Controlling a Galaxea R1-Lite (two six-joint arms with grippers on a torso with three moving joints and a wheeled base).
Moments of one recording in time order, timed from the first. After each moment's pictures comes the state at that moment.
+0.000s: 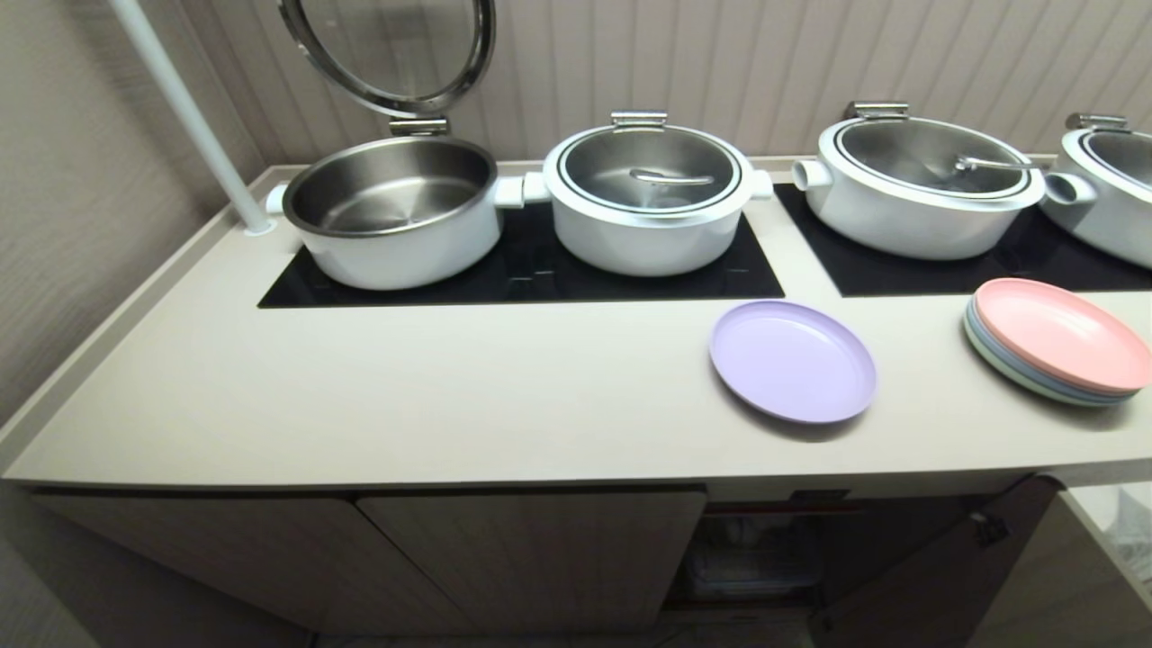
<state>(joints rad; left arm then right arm) 0.00 0.00 0.00 0.00 0.00 -0.02 0.00 0.00 -0.01 0.02 -0.06 0.02</state>
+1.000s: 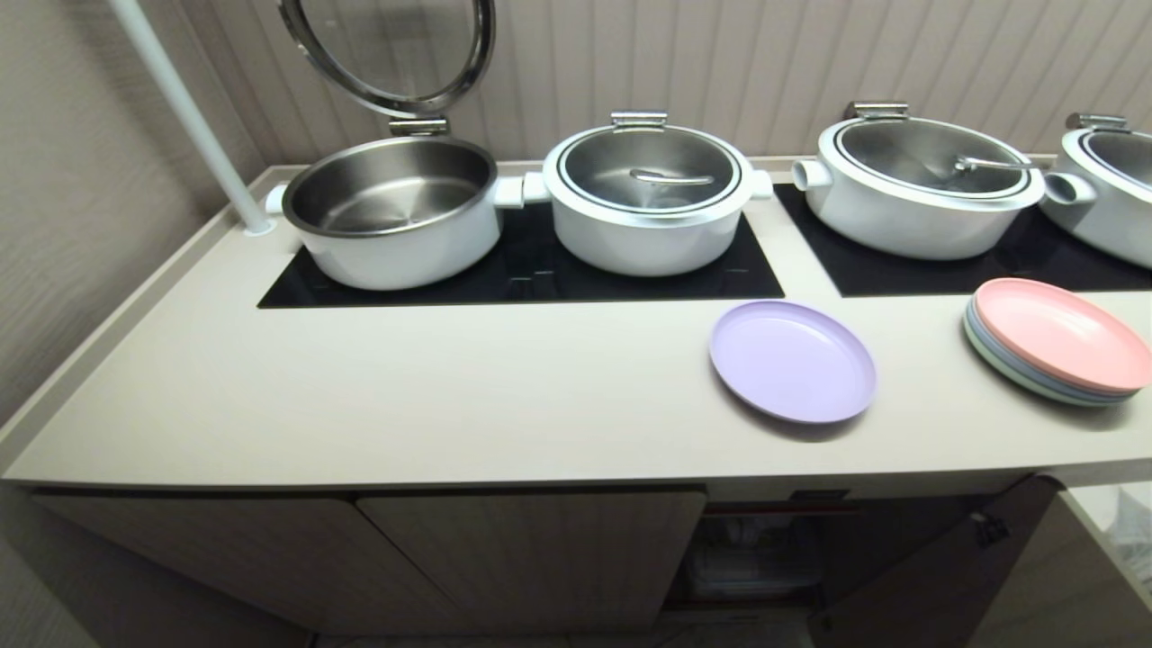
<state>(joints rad) 0.00 0.00 0.00 0.00 0.00 -0.02 0.00 0.04 -0.13 0.02 -0.06 0.03</state>
